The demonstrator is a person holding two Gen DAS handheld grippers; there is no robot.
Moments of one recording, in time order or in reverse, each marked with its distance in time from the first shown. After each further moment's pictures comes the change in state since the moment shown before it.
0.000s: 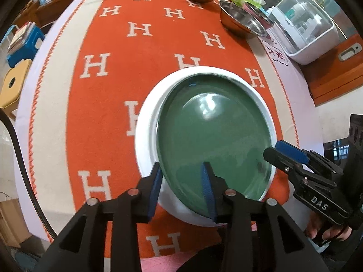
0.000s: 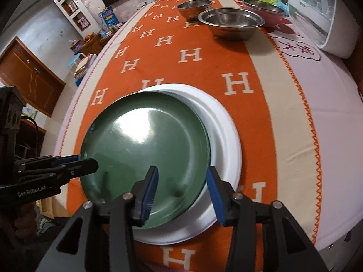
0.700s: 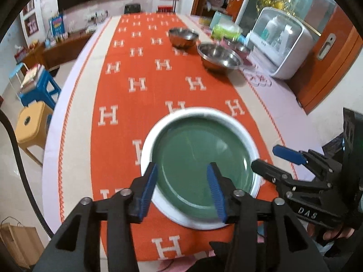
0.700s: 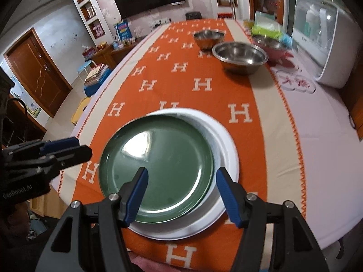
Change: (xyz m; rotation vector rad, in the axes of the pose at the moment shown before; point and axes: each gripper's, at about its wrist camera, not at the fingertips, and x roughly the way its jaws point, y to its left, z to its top) left arm -0.077 -0.038 -0.023 0.135 -0.300 0.070; right arm -0.047 0.022 -0.012 -0.109 -0.181 -0.035
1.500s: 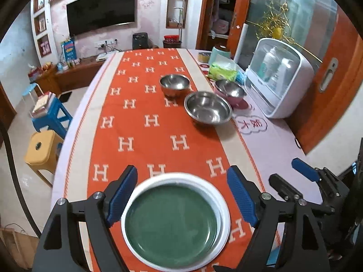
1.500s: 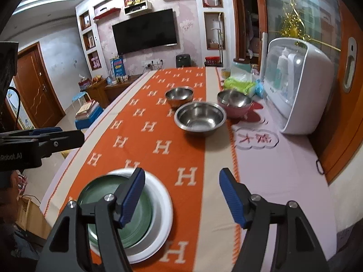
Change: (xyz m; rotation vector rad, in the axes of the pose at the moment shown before) left arm -0.024 -0.083 0.098 -0.013 -0.148 0.106; right arm -0.065 -0.084 0.058 -0.035 -0.269 -0.067
